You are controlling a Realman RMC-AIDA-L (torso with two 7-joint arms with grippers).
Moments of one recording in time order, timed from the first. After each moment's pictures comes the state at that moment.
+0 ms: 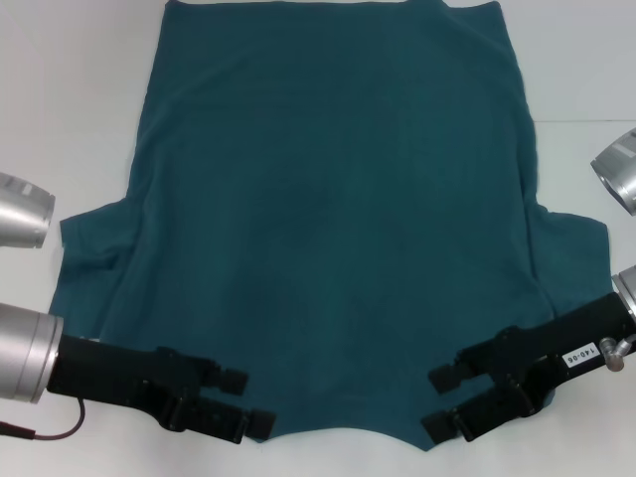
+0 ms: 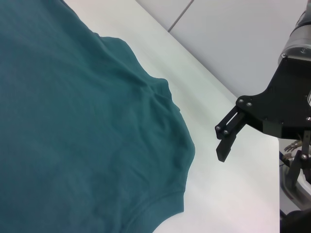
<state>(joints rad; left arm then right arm) -0.52 -2.12 0.75 0.90 2.28 1.83 -1.91 0.66 2.03 -0.97 -0.82 -2.20 -1.80 1.98</state>
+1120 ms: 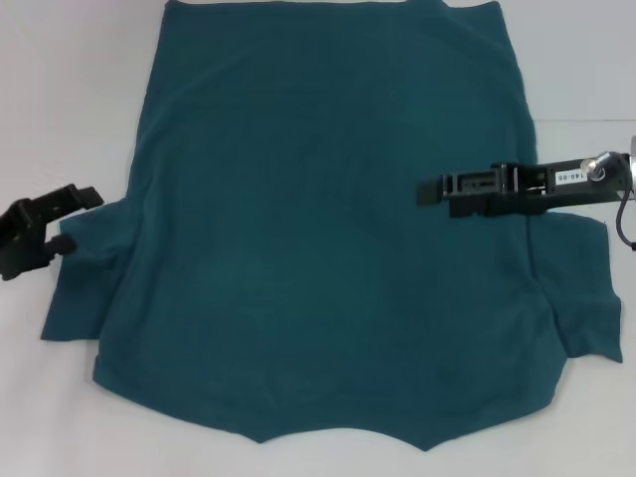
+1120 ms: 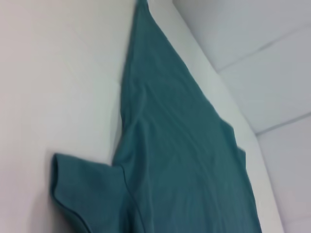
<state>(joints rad) -0.51 -2.07 0.26 0.76 2.23 1.37 -2.40 0.76 1.99 -0.71 -0.69 -2.16 -1.49 2.38</state>
